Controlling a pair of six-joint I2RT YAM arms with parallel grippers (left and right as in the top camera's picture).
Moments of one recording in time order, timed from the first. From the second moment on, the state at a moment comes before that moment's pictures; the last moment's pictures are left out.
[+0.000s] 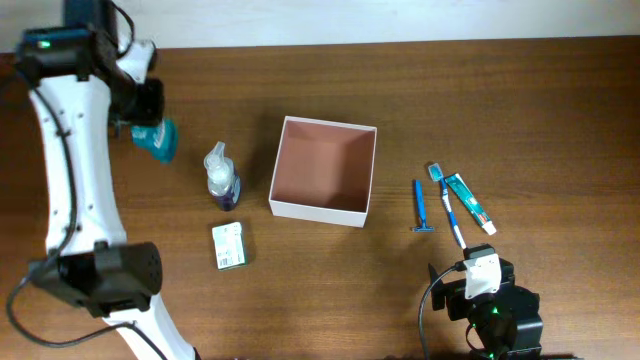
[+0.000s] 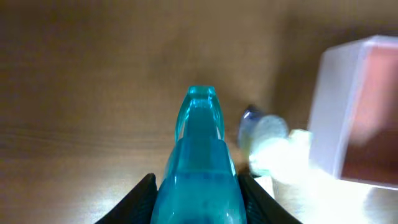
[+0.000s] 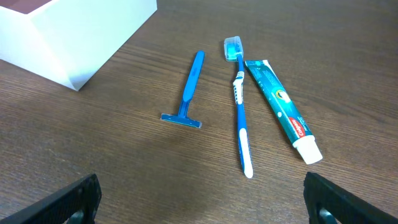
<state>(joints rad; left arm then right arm) 0.11 2.02 2.41 -1.62 0.03 0.16 0.09 0.01 0.17 -0.70 -0.06 -0.13</state>
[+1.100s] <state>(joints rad) -0.53 2.39 2.43 -1.32 0.19 -0.07 0.09 0.01 0.17 -0.70 -0.06 -0.13</state>
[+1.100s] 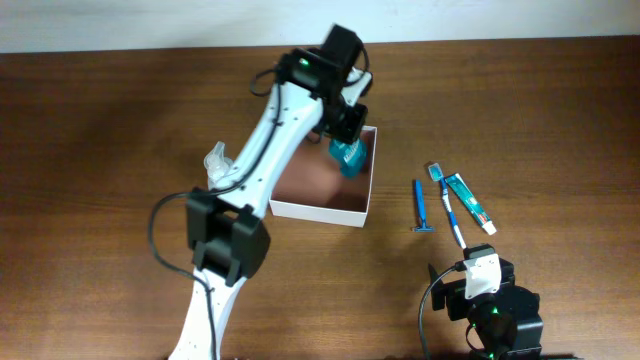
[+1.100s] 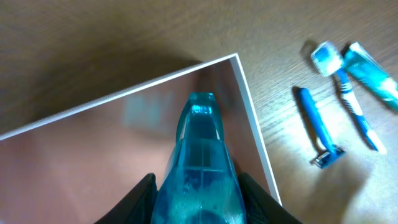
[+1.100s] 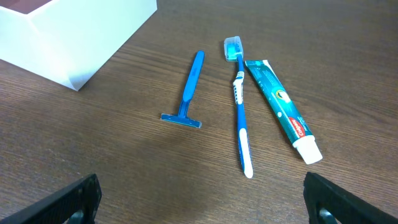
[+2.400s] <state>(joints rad) -0.50 2.42 3.09 -1.68 0.02 -0.13 0.09 0.01 0.17 -0.70 -0.06 -0.13</state>
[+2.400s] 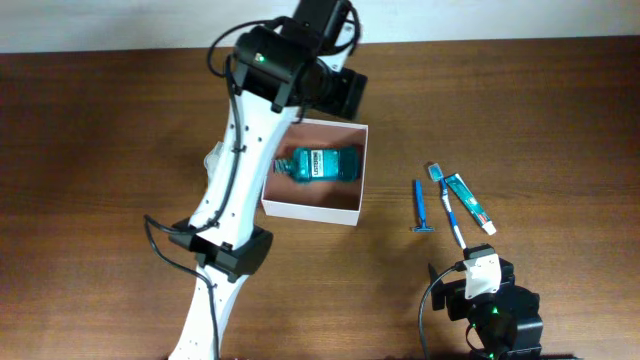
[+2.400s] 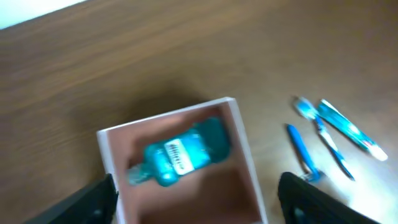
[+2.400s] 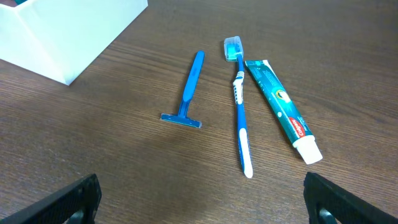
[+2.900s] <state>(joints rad) -0.15 2.42 2.95 -1.69 0.07 -0.19 0.09 0.01 0.17 -0.70 -0.06 -0.13</state>
